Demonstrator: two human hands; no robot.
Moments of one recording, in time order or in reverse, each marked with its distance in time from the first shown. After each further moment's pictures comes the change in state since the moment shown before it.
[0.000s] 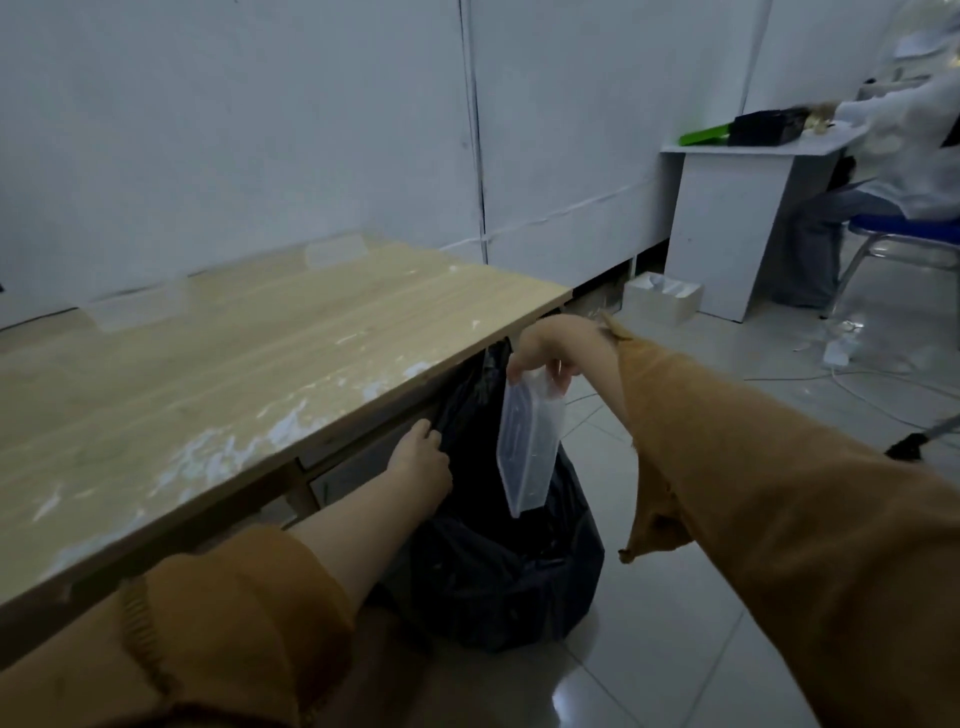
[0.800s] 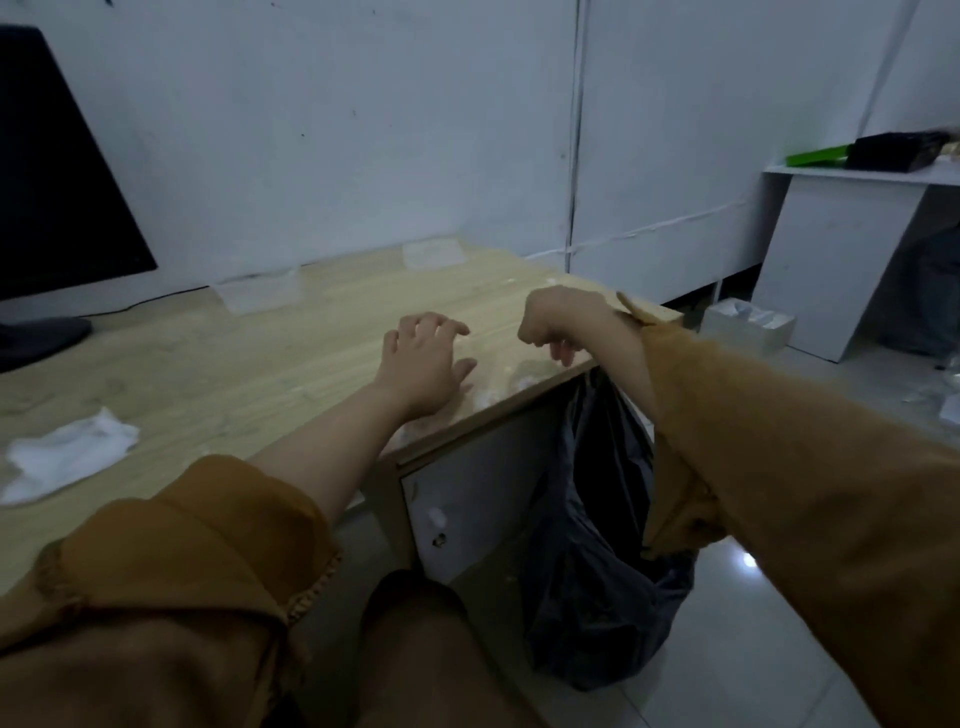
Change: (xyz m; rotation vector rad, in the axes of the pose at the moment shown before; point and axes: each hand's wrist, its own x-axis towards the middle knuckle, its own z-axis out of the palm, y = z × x) left_hand -0.032 -0.121 0.053 -1.010 0.655 -0.599; right_hand -0.012 -0.107 -0.009 -0.138 0.387 -0.274
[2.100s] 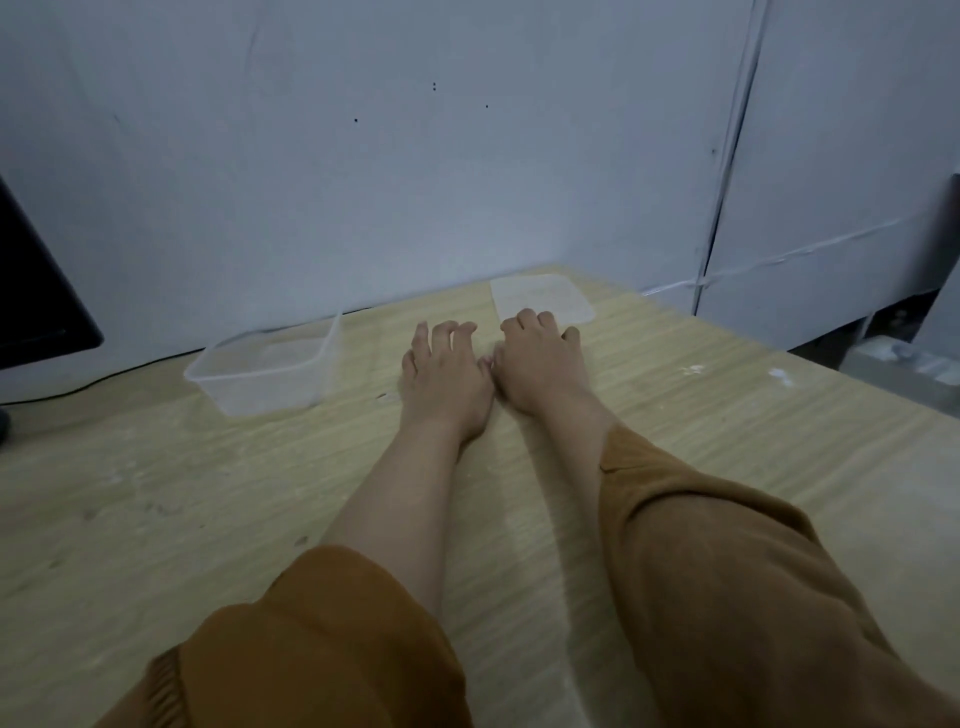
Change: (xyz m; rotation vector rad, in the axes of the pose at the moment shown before) left_hand 0.217 -0.169 0.089 -0.132 0.099 -0.308; right_hand 0.306 -0.133 0.079 -0.053 0.421 -0.225
